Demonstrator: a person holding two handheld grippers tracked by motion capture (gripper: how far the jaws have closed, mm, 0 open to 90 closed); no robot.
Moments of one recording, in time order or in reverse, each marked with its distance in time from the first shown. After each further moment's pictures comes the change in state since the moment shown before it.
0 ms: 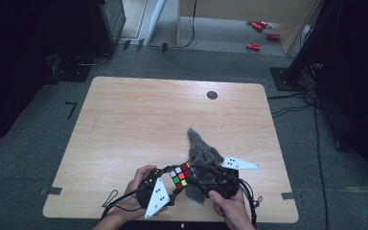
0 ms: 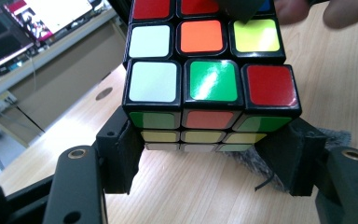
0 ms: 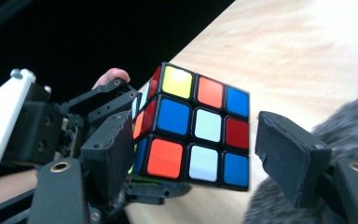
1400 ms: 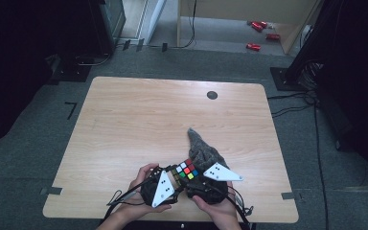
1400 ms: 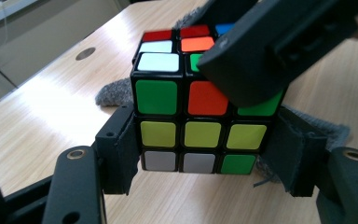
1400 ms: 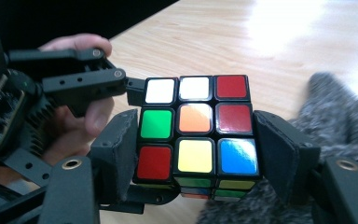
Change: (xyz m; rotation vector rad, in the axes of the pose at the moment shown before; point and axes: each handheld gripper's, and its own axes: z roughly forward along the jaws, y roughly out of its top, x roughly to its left) left arm -0.001 0.004 0.014 0.121 -0.049 -0.106; right arm 0.022 -0.017 0.026 0.027 -0.263 -0.185
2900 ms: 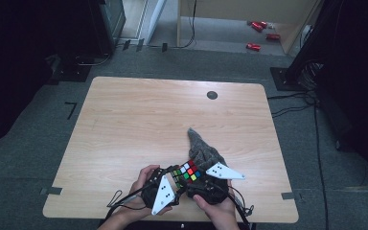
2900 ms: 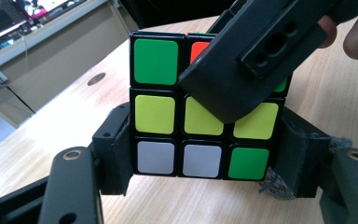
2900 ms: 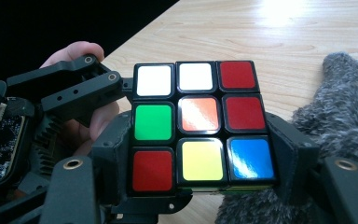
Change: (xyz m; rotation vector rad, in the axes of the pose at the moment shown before) left arm -0.008 0.000 -0.003 -0.094 0.047 0.060; right arm 0.002 0.001 -0.003 0.005 0.023 0.096
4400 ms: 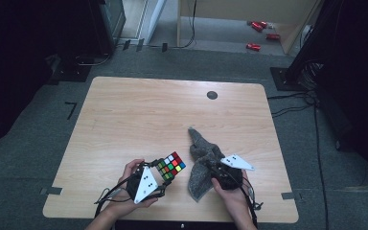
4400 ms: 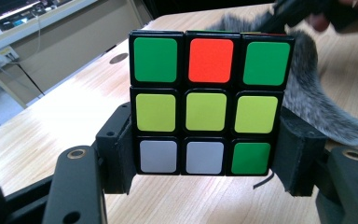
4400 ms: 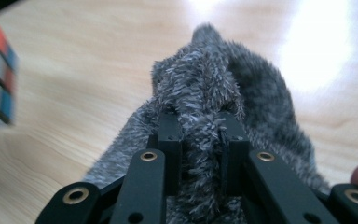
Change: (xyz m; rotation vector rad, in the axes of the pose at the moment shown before) left arm 0.035 -0.024 -0.014 0.024 0.023 -0.086; right arm -0.068 -0.006 0.002 0.023 -0.313 -0.043
